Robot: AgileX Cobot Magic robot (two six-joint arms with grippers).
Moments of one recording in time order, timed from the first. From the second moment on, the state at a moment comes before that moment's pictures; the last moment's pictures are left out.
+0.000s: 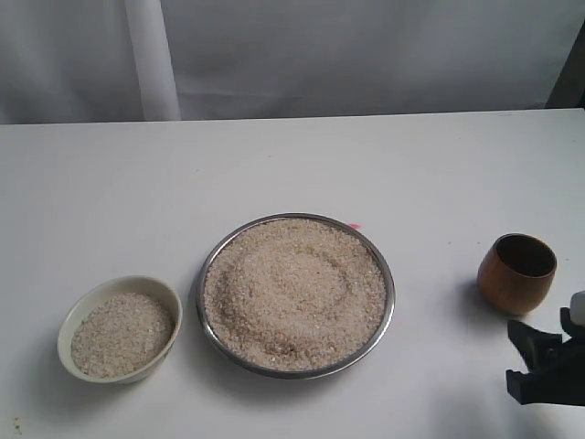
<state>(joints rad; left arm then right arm) 0.07 0.00 0.00 0.20 0.34 -0.34 0.15 1.34 -0.01 -0.06 -0.67 -0.02</state>
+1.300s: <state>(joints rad) 0.07 0.00 0.00 0.20 0.34 -0.34 0.15 1.53 -0.09 0.01 -0.86 0.08</state>
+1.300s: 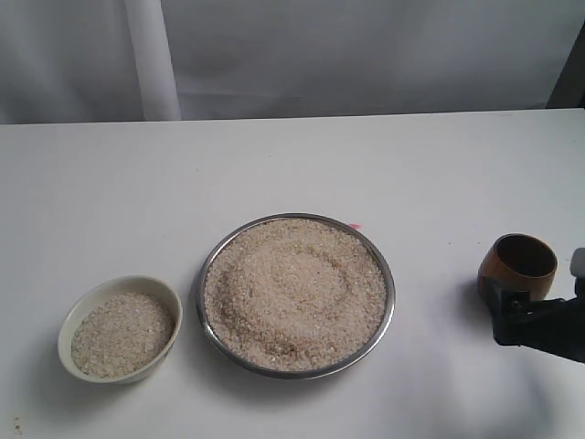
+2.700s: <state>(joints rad) 0.07 0.00 0.00 0.20 0.34 -0.34 0.15 2.01 -0.30 0.06 -1.21 -0.01</state>
